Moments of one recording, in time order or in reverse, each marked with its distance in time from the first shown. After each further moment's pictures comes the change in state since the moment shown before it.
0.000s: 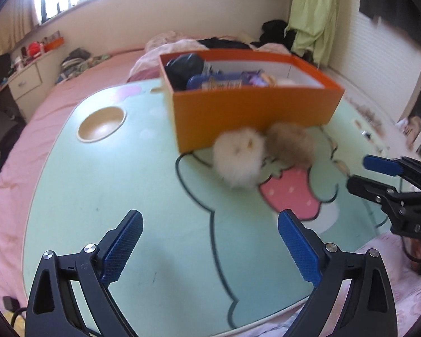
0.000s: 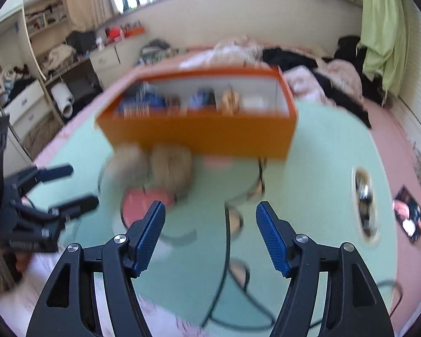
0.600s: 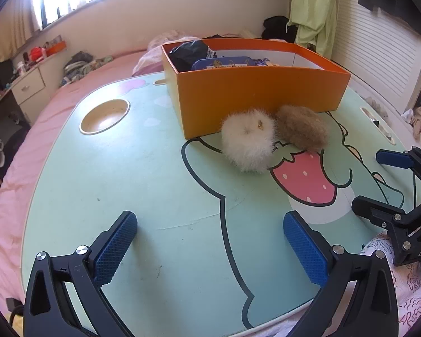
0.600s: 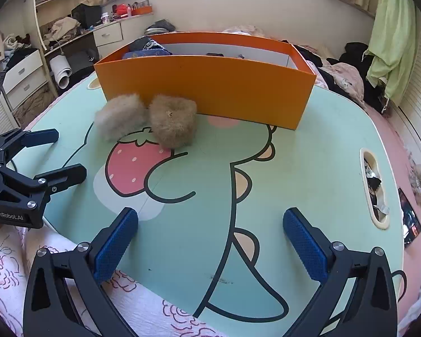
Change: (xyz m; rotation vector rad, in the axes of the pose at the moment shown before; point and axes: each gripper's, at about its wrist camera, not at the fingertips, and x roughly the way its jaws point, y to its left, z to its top) left arm 0.008 0.002 -0.013 0.023 -0.007 0.026; right arm 0.014 0.010 -0.026 -0.108 0.029 -0.046
